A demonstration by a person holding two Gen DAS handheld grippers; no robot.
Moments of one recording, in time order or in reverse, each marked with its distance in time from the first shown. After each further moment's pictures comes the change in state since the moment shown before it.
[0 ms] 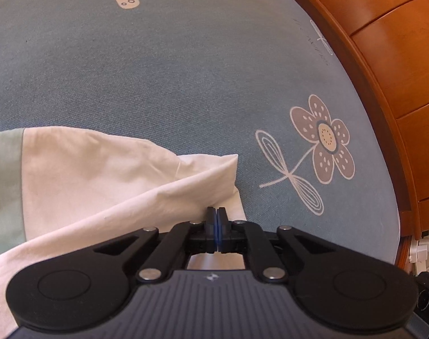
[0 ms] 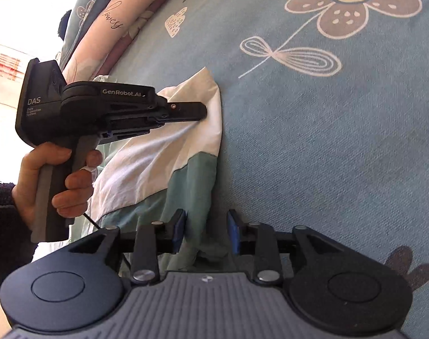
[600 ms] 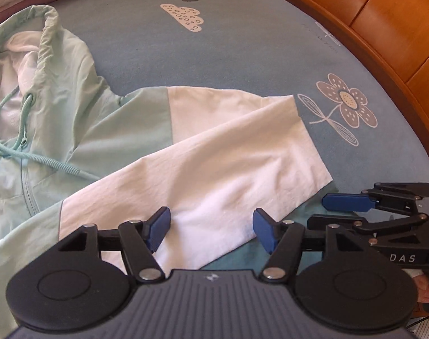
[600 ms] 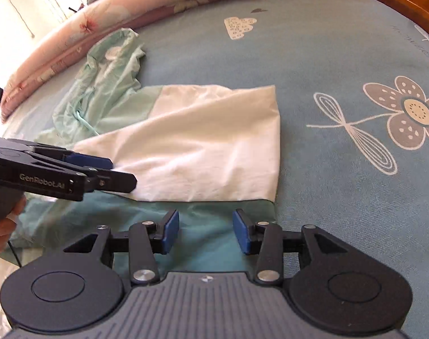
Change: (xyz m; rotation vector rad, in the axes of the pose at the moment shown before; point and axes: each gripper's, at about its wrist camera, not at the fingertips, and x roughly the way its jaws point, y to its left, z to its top) left arm -0.088 0.054 -0.100 0.163 -0.161 0.220; right arm 0.035 0.078 -0.018 -0.467 -0.030 -0.277
